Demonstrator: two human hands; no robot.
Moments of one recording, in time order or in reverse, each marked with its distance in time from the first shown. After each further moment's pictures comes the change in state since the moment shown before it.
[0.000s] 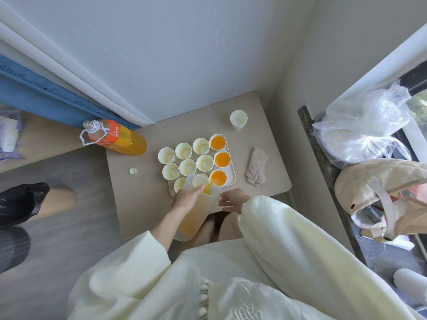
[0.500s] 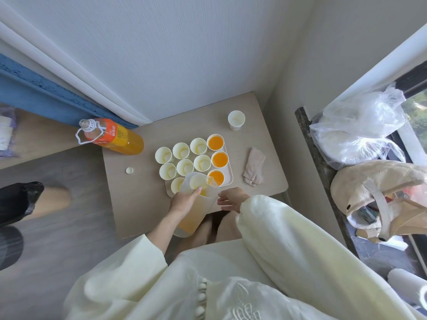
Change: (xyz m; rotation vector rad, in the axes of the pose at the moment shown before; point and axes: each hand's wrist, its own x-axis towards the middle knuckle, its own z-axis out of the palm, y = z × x) left_hand -0.004 -0.009 0.005 -0.100 -0.011 0.030; right_hand -0.003 -0.004 -0.006 0.005 0.021 -0.004
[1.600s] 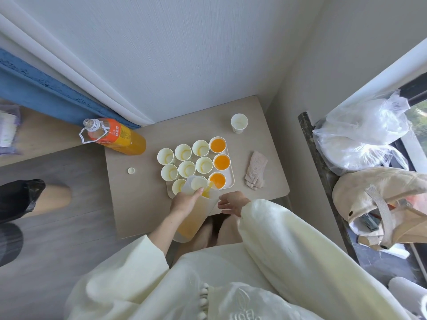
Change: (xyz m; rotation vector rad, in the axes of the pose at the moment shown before) left_hand -0.006 0.010 -0.005 0.026 0.019 -0.013; right_hand 0.004 0.002 0.003 -0.020 0.004 -0.003
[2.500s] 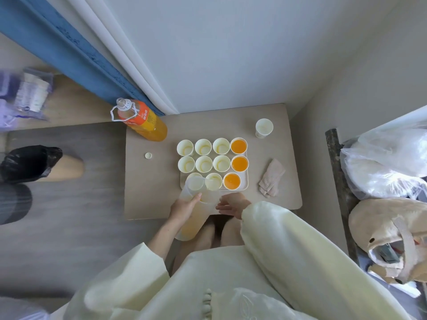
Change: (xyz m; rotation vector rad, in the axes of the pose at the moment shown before) left_hand -0.013 -0.054 -0.016 -0.260 0.073 -0.068; right_hand -0.004 -0.006 0.045 -0.064 -0.048 0.009
